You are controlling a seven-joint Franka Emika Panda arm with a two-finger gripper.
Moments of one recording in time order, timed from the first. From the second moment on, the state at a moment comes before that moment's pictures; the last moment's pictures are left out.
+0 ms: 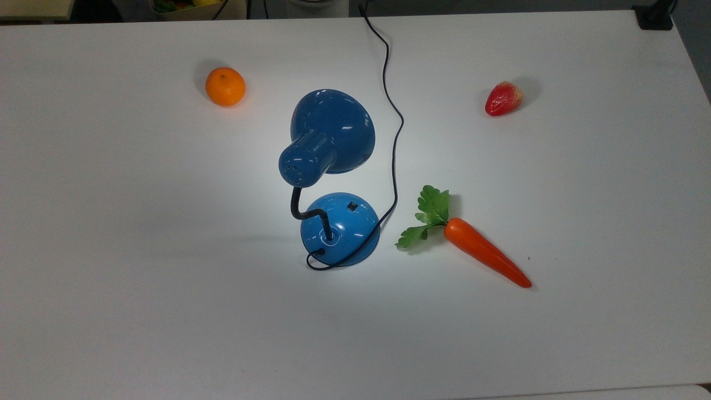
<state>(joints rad) -0.14 -0.02 -0.08 -1.61 -0.05 1.49 -0.08</state>
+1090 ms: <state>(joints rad) -0.19 -0.01 -0.09 -1.61 0.02 1.48 -0.18</state>
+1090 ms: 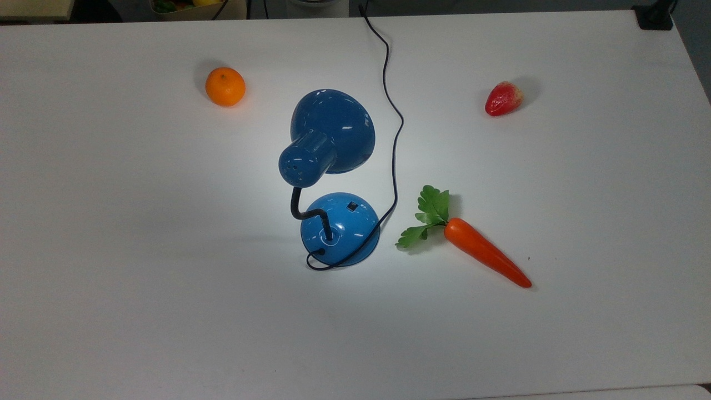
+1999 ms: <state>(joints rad) -0.20 -0.01 -0.09 -1.74 0.07 1.64 -0.21</state>
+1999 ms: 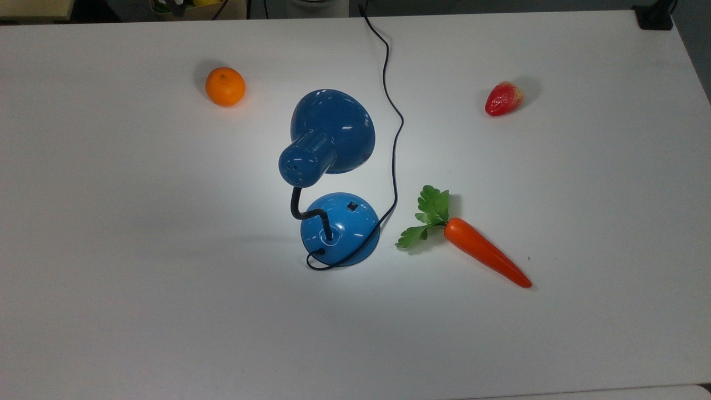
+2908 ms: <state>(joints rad) -0.10 -0.03 -0.07 -1.94 0.14 1.96 -0.17</state>
